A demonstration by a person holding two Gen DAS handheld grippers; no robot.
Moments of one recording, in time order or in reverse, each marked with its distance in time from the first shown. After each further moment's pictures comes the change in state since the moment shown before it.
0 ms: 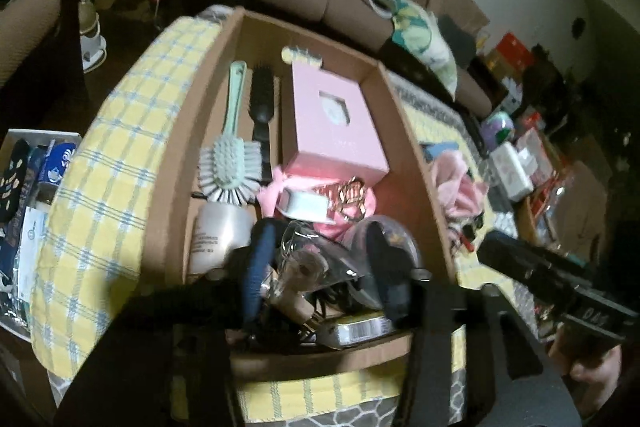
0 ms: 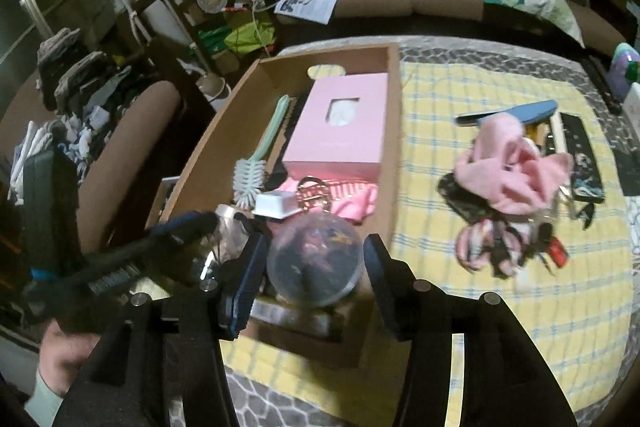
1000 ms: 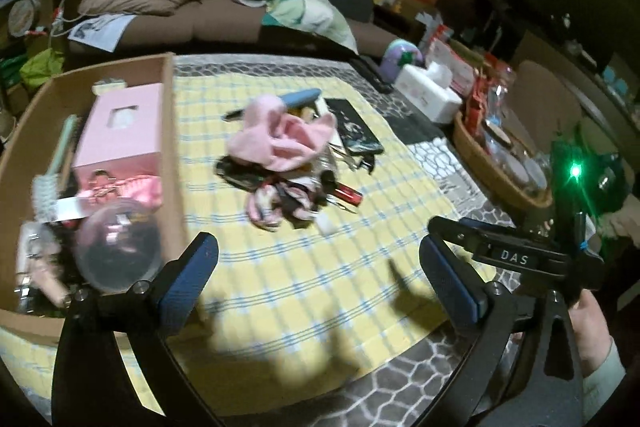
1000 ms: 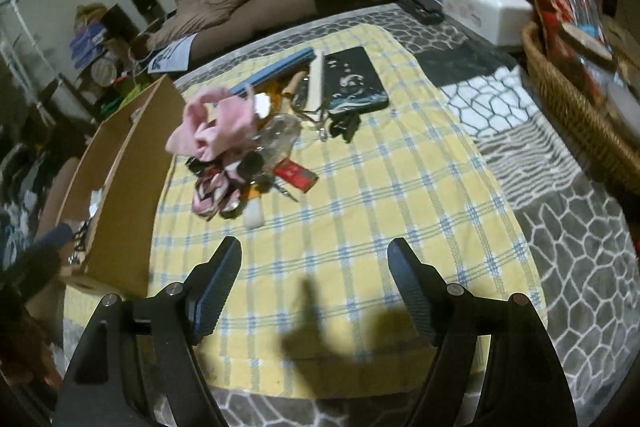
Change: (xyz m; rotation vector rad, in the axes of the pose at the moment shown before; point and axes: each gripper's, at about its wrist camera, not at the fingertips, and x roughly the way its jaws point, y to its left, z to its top) left arm 0.055 -0.219 -0.087 0.405 0.009 -0.088; right arm -0.082 -0.227 -0.116 0.333 -0.120 -0.218
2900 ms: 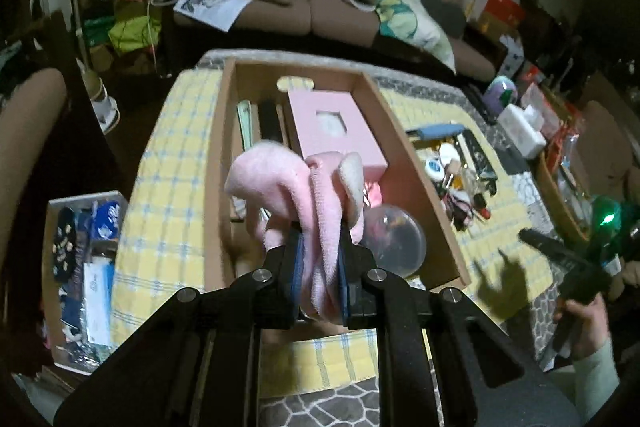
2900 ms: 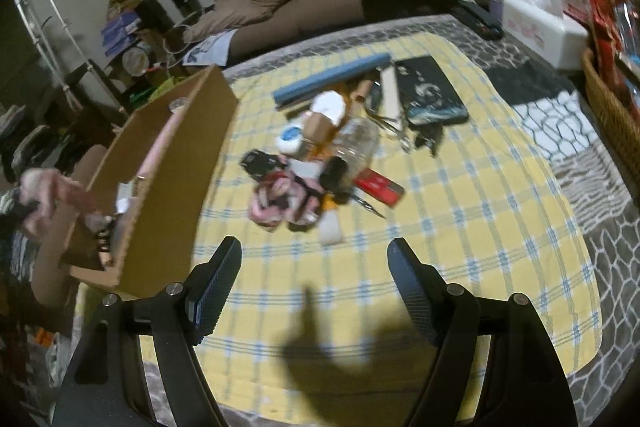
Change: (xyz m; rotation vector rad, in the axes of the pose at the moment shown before) left arm -0.114 0.202 0.011 -0.172 0.034 0.209; right arm 0.020 0.069 0.001 -0.092 -0.027 0.094
